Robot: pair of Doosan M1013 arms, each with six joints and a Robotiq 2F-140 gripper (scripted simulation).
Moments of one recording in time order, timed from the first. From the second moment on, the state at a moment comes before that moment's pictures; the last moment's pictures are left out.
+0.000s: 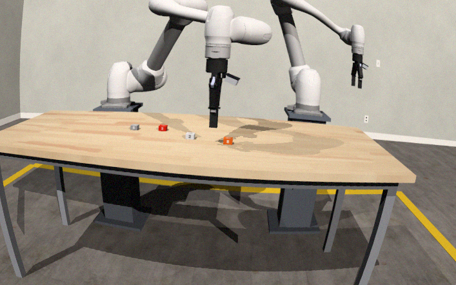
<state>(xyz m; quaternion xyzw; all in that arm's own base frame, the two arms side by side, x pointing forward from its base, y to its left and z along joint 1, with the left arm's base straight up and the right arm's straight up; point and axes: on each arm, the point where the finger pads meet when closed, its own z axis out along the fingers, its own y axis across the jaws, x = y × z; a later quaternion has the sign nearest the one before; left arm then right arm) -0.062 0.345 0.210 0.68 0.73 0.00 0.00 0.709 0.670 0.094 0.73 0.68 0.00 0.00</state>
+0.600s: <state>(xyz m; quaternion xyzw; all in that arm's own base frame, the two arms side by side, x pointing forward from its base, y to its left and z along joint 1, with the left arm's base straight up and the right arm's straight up) -0.062 0.345 0.210 0.68 0.73 0.00 0.00 0.679 0.730 0.065 0.69 0.73 0.00 0.00</state>
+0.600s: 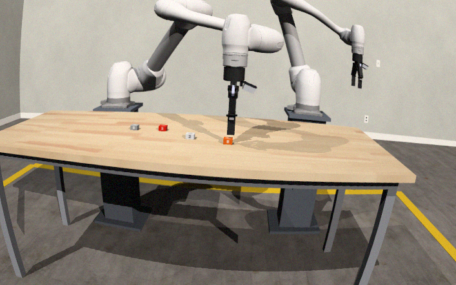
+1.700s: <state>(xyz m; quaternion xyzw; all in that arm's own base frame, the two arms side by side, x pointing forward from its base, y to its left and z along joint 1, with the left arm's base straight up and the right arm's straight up) -0.062 0.345 0.210 0.68 0.73 0.00 0.00 0.682 0.724 0.062 0.69 0.72 0.00 0.00</state>
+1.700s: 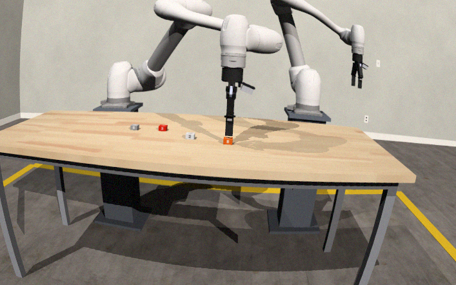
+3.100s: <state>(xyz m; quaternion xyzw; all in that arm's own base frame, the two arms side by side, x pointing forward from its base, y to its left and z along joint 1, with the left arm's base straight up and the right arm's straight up) -0.062 0.345 0.210 0.68 0.73 0.00 0.00 0.682 0.724 0.066 0.69 0.72 0.00 0.00</state>
